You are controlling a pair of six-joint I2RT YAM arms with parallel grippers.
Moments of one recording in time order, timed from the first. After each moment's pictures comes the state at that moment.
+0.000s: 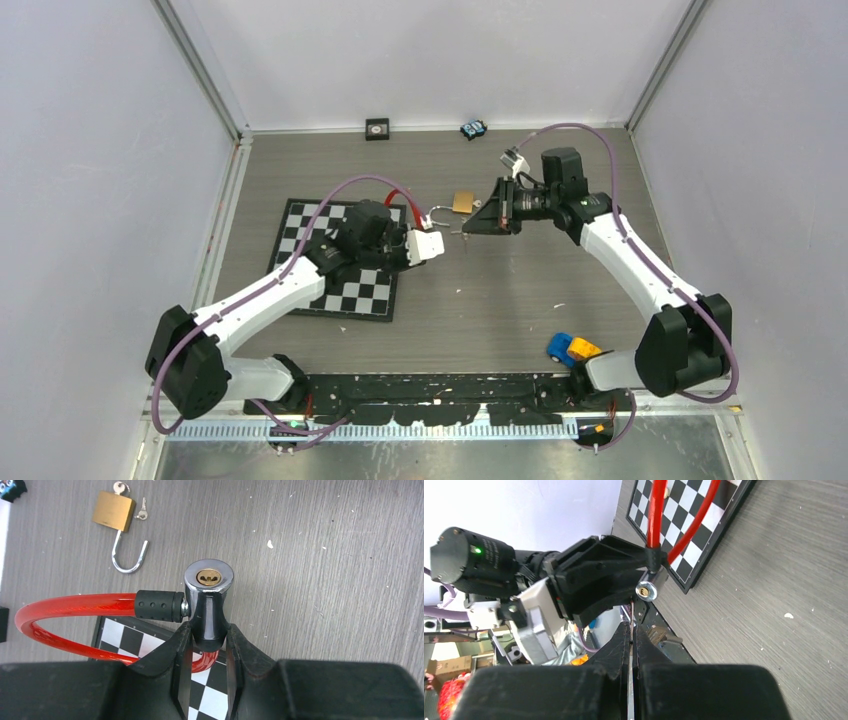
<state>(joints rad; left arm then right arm) -0.72 1.27 0.94 -0.33 0.33 0.67 0.28 1.36 1.09 -0.38 -0.94 0.65</state>
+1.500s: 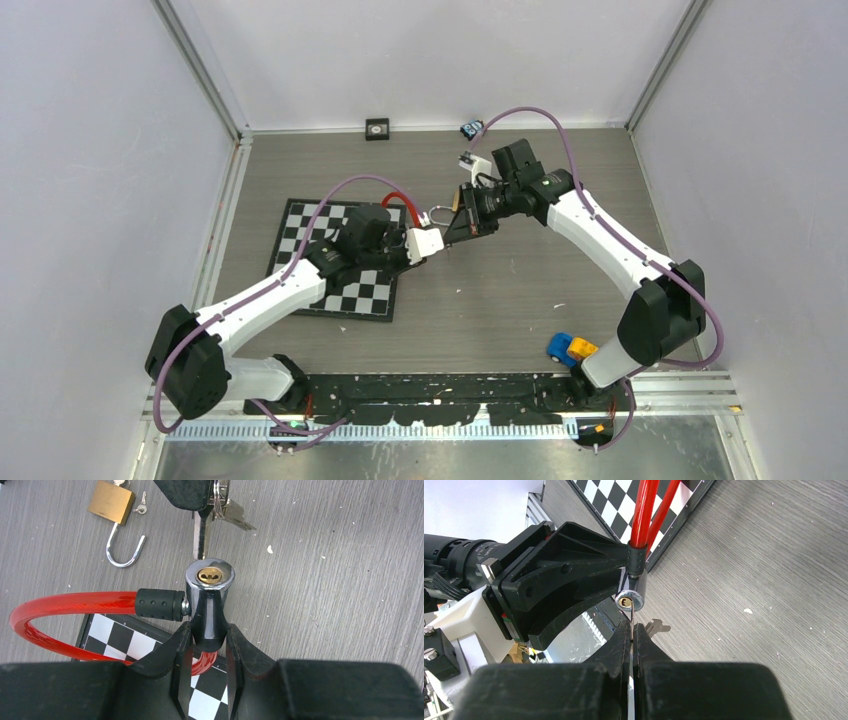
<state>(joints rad) -0.72 1.27 0.90 -0.27 0.31 0.58 0.49 1.54 1.37 -0.69 -0.69 0.36</state>
